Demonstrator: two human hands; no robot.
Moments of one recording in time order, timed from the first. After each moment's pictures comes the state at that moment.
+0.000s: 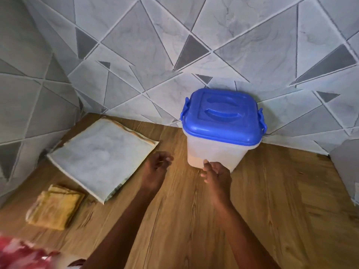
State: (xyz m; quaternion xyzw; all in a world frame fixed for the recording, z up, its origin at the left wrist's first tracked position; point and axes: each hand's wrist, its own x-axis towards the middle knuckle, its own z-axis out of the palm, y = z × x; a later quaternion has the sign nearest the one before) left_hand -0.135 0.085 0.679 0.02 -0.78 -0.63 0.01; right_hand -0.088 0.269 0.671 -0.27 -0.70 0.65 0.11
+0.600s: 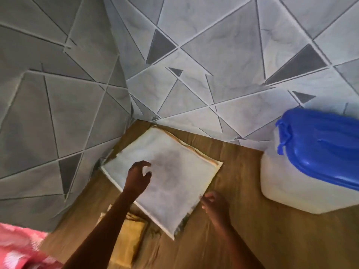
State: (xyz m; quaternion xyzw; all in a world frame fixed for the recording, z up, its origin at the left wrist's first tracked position) left_hand -0.280 -0.245 0.601 0.07 -0.93 -0.36 0.01; right_hand -0.201 0.032 0.559 -0.25 -0.83 0.50 -0.07
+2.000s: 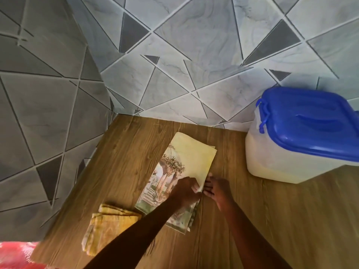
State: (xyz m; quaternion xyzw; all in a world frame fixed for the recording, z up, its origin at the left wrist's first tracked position) left_hand -0.225 -0.087 0.584 -0.10 -0.89 -0.37 -0.25; right_hand -0.212 0.066 0.550 -0.40 -0.56 0.72 -0.10
